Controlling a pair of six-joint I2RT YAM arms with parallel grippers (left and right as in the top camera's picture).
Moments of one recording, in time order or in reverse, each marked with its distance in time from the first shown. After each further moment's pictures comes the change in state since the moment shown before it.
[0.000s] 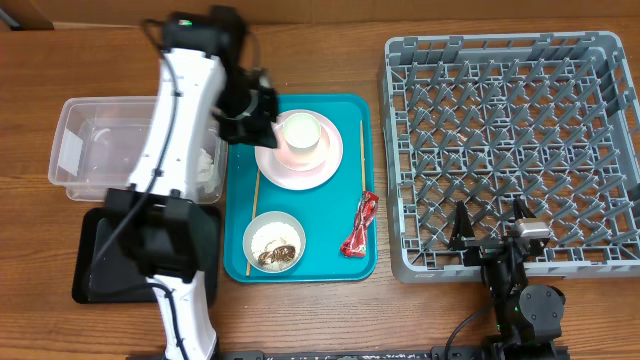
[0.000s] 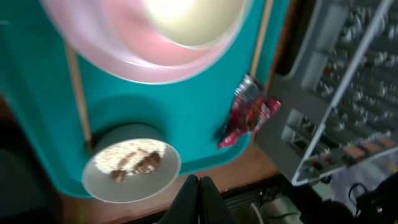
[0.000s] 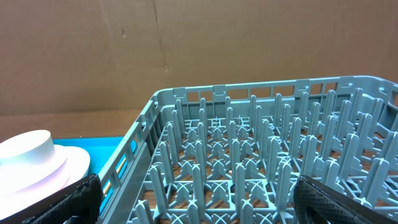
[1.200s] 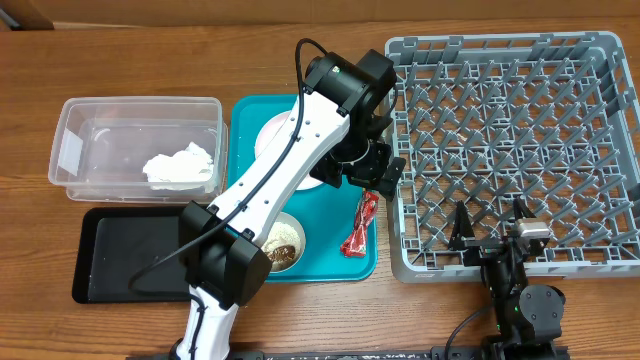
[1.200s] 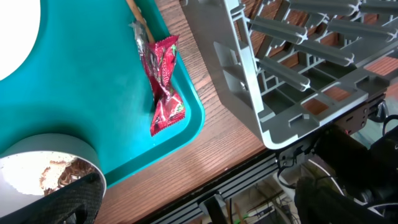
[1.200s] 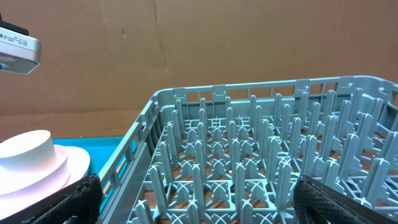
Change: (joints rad) left arm -0.425 0.000 0.000 0.040 -0.056 0.001; right arm 0.000 0.000 0.000 0.000 0.000 0.000
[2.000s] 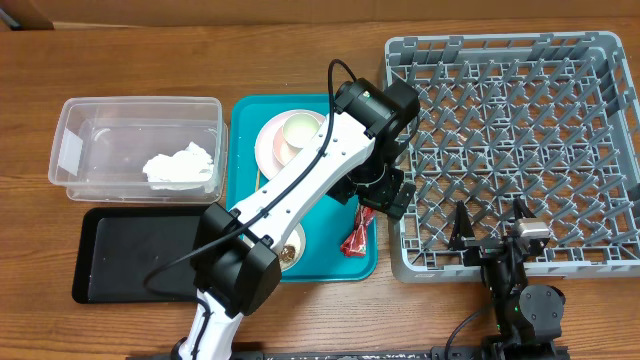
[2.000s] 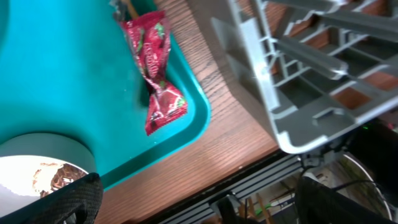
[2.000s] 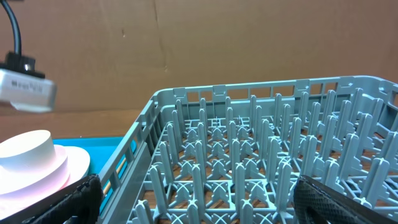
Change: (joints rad) left arm -0.092 0.000 -0.114 0.054 -0.076 -0.015; right arm 0.000 0.000 0.000 0.000 0.000 0.000
